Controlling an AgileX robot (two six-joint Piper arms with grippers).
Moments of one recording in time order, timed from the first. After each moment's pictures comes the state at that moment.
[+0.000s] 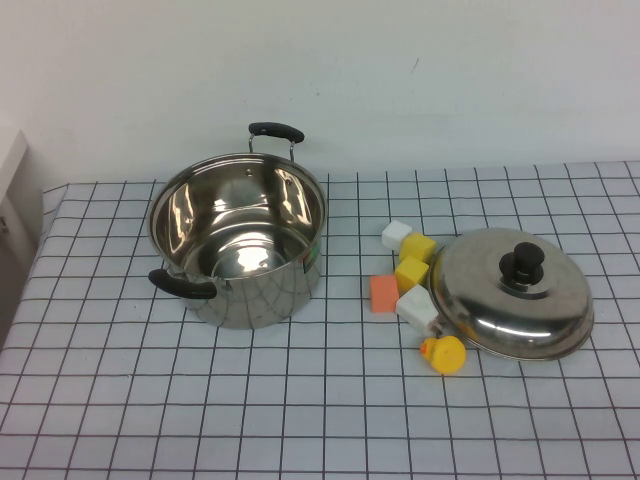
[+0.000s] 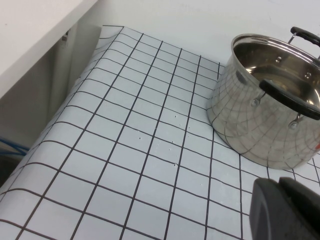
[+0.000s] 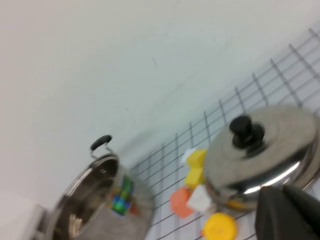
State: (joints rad) right arm -0.06 -0.01 0.03 0.76 0.30 -0.01; left arm 0.11 -0.02 0.01 -0.15 0.37 -0.23
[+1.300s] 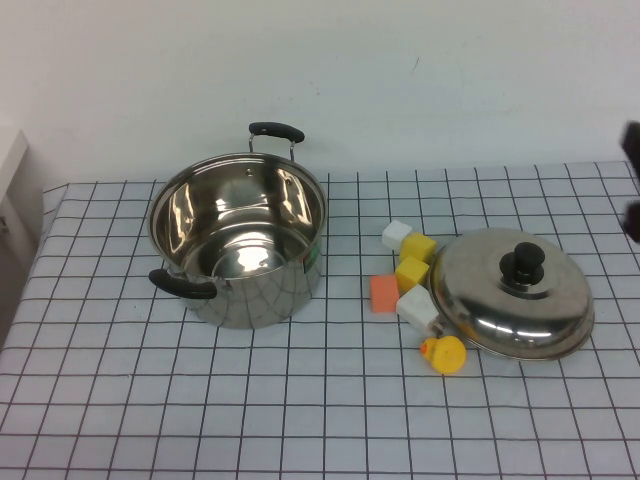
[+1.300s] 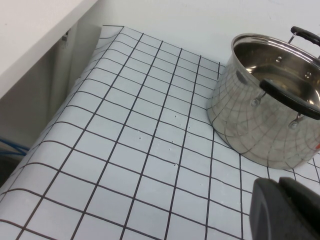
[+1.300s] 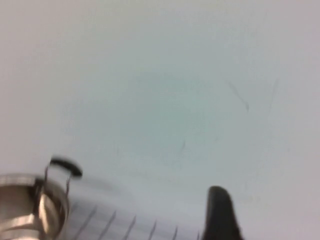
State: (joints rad) right arm 0.35 1.10 -0.58 0.26 -0.42 -0.32; left arm 0.11 -0.02 0.01 -0.15 0.37 -0.23
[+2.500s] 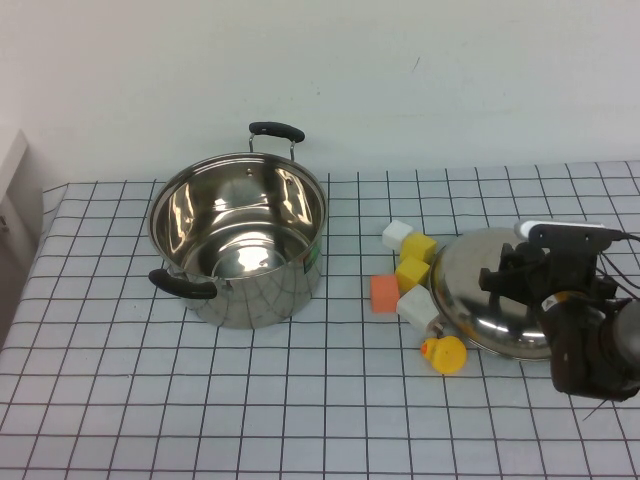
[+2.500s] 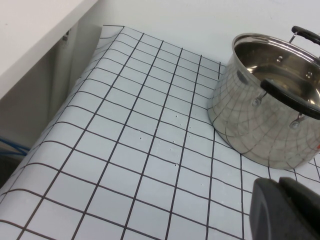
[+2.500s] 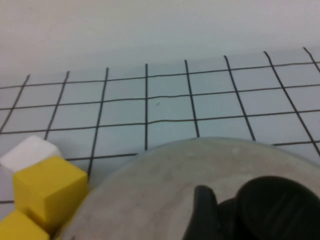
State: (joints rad) right arm 0.35 2.28 -0.96 0.46 -0.92 -0.10; left arm 0.11 -0.02 0.01 -0.15 0.37 -0.23
